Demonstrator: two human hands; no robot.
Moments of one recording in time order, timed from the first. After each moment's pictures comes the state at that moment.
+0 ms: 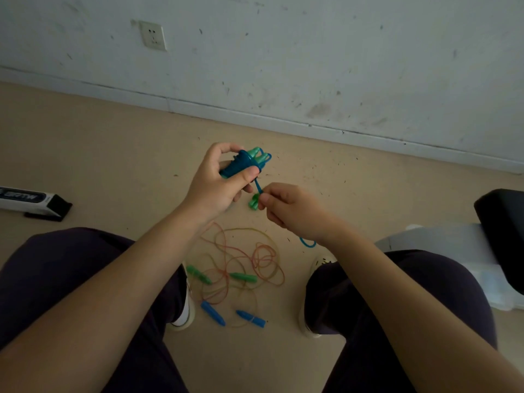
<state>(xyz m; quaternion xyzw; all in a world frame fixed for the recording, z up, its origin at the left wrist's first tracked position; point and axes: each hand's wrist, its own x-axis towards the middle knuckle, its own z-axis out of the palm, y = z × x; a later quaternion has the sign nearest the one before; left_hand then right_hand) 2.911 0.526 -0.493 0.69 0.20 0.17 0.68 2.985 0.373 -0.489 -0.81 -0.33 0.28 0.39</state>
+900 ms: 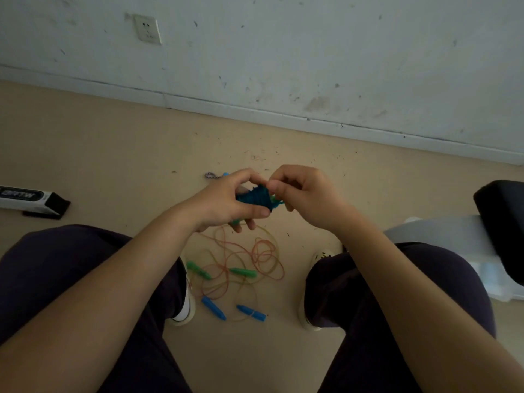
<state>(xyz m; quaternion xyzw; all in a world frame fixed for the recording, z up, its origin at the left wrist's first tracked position) 2.908 0.531 -0.503 0.78 0.09 -0.10 0.61 2.994 0.356 -0.477 -0.78 -0.39 0.18 0.45</state>
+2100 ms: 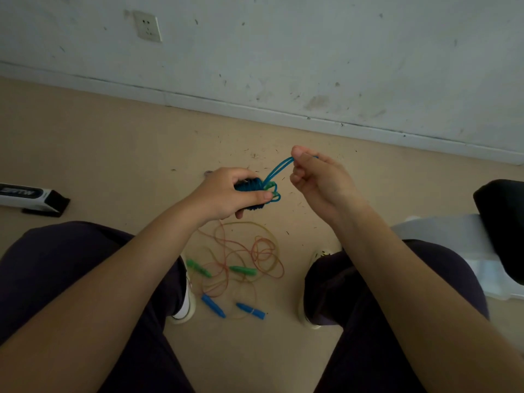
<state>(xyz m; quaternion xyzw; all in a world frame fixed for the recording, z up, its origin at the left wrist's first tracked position) 2.909 0.521 -0.491 0.80 0.15 -0.03 0.58 3.012 0.365 -0.483 -0.53 -0.02 0.30 0.80</state>
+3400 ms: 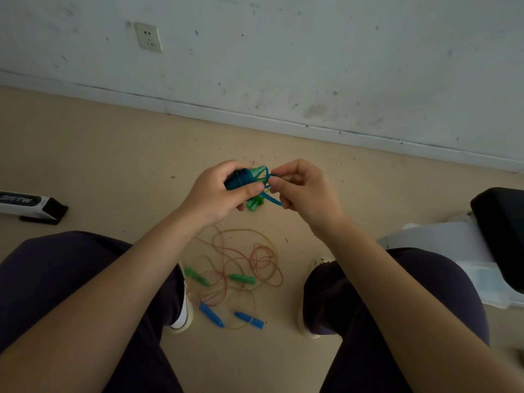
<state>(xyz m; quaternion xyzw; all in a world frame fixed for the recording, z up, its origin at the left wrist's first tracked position) 2.913 0.530 -0.502 0.78 0.14 0.11 0.59 2.992 0.371 -0.483 -0.75 -0.17 0.20 0.61</state>
